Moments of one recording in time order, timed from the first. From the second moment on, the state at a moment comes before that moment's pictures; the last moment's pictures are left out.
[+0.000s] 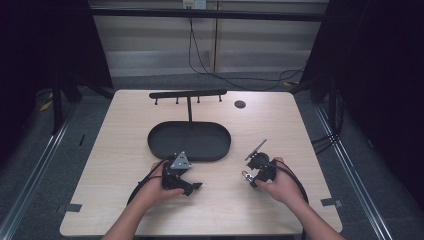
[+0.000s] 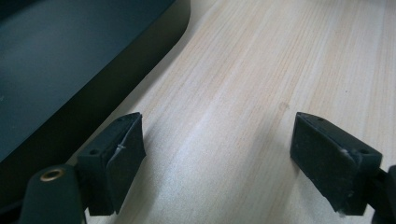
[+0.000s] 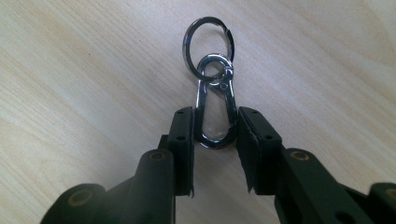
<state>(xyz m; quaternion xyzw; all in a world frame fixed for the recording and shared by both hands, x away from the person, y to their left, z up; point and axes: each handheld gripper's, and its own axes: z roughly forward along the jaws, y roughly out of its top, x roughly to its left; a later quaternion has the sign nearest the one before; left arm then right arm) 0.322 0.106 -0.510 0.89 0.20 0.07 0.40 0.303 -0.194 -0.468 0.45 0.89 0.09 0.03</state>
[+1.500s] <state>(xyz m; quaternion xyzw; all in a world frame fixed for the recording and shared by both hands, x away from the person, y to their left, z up) 0.322 0.106 -0.510 0.89 0.20 0.07 0.40 0.319 -0.205 -0.423 0.43 0.90 0.11 -0.02</state>
